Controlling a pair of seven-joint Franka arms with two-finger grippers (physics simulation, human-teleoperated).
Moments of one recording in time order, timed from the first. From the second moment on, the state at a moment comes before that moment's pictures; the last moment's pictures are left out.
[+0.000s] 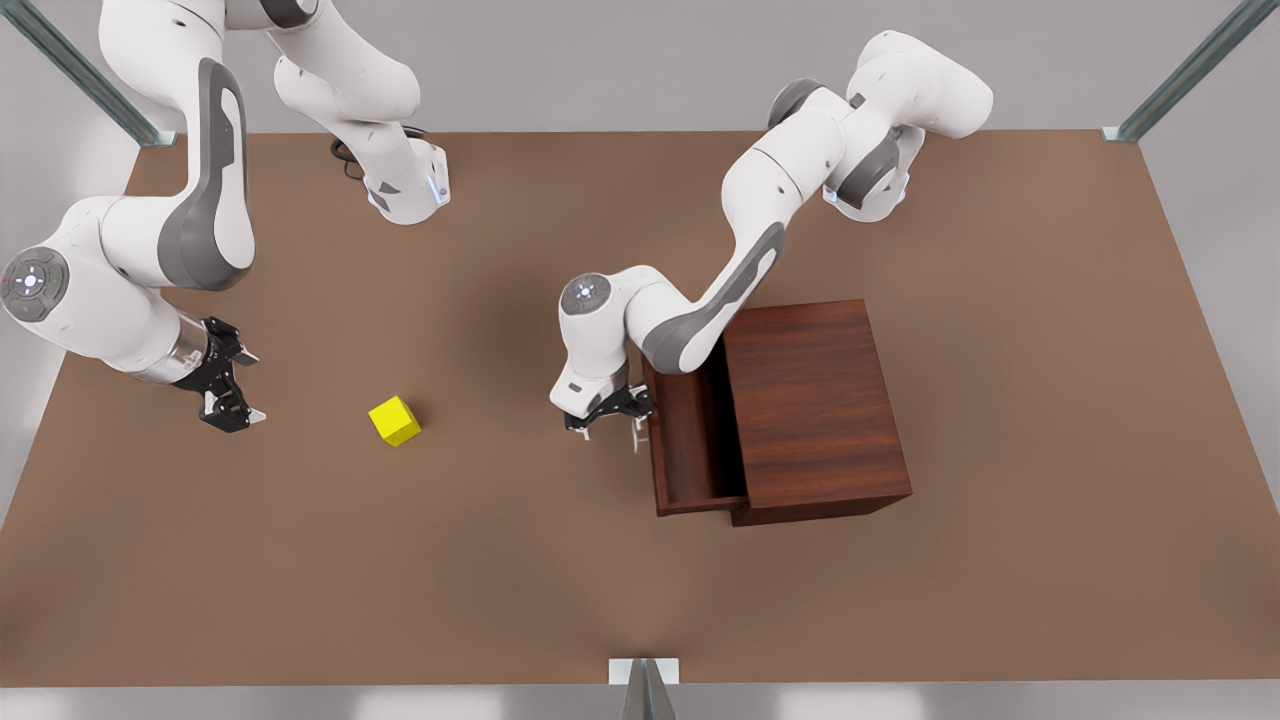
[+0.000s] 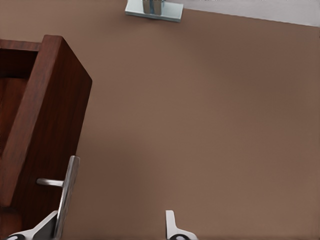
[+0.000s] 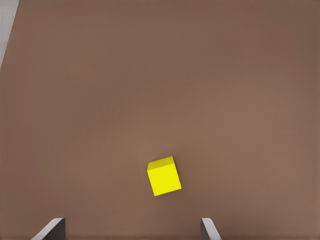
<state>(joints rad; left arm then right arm) -0.76 1.00 -0.13 -0.88 0.42 2.01 -1.18 -0.13 0.15 0.09 -1.65 0.05 1.76 1.20</state>
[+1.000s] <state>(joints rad) 0.02 0.25 -0.16 -1.48 0.03 1.68 -0.33 -0.01 0.24 0.10 -2.04 0.04 2.28 1.12</state>
